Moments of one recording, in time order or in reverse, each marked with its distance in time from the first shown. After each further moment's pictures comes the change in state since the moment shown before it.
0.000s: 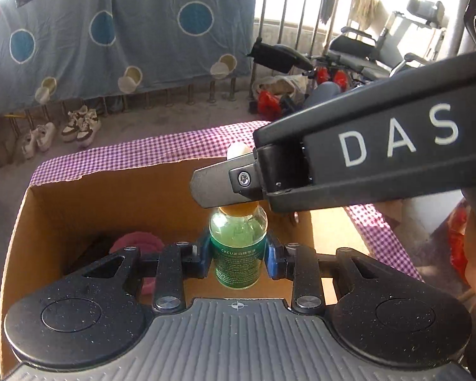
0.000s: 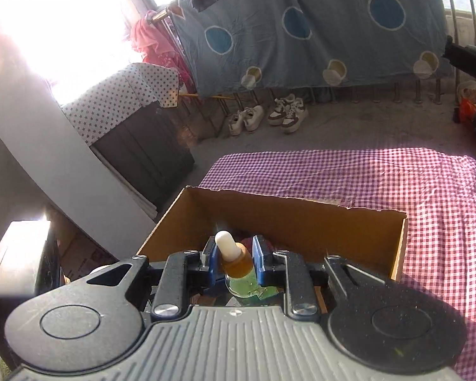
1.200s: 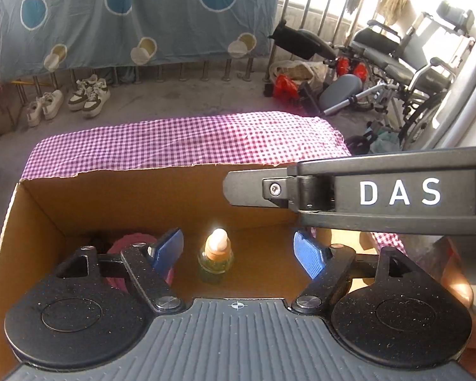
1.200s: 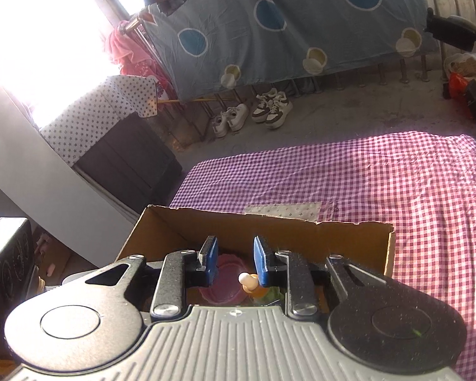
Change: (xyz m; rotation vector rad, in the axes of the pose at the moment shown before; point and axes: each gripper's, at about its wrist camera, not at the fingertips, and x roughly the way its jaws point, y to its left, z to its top) left arm 0.003 0.016 0.022 -0.084 0.070 0.015; right arm 0.016 -0.036 0.007 0.101 -0.025 -0.012
